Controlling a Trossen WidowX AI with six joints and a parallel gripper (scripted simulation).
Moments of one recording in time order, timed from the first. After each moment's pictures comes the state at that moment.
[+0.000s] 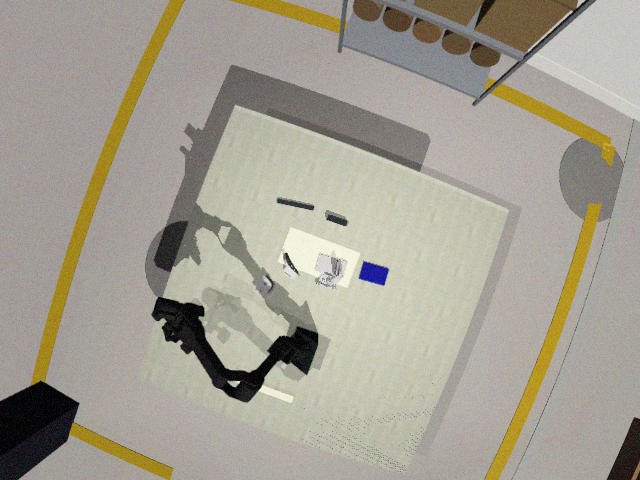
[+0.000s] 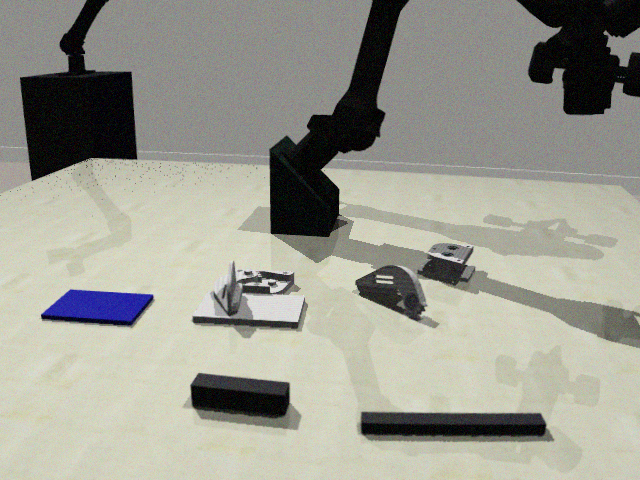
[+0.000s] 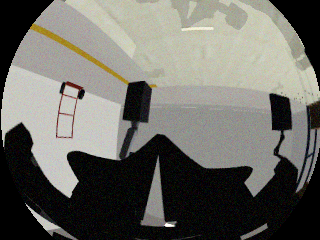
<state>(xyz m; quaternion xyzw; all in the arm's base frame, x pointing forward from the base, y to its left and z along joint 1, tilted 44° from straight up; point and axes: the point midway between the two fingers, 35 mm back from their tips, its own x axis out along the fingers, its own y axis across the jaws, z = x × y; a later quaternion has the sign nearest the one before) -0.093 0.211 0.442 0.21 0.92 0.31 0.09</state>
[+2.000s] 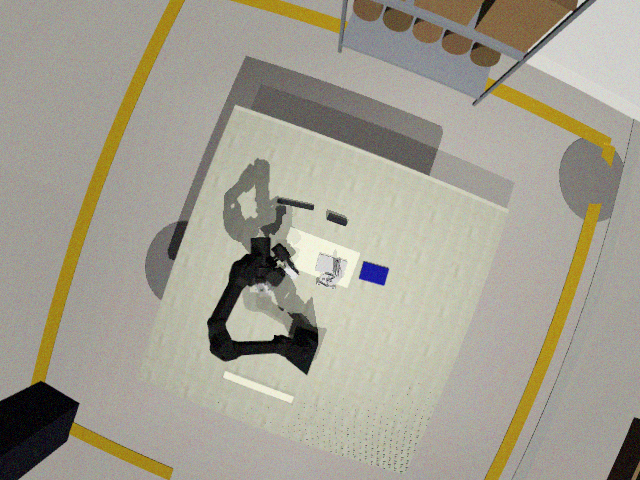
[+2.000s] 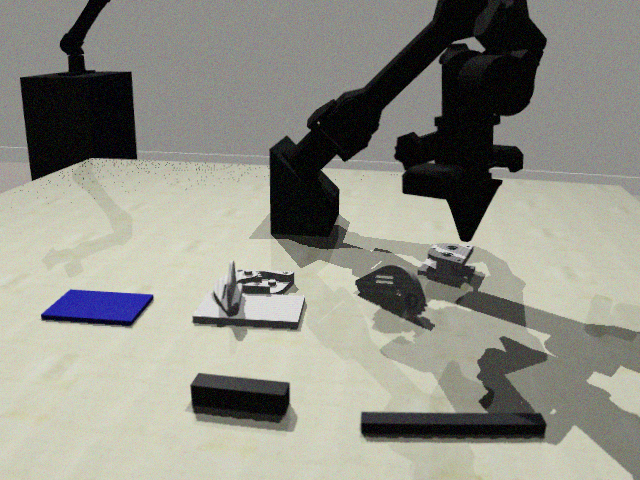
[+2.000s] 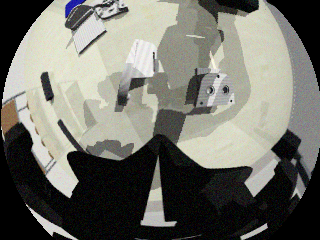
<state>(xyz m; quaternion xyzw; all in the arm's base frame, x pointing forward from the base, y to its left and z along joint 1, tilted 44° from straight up) 0.251 0.203 0.189 0.67 0.61 -0.41 0.09</state>
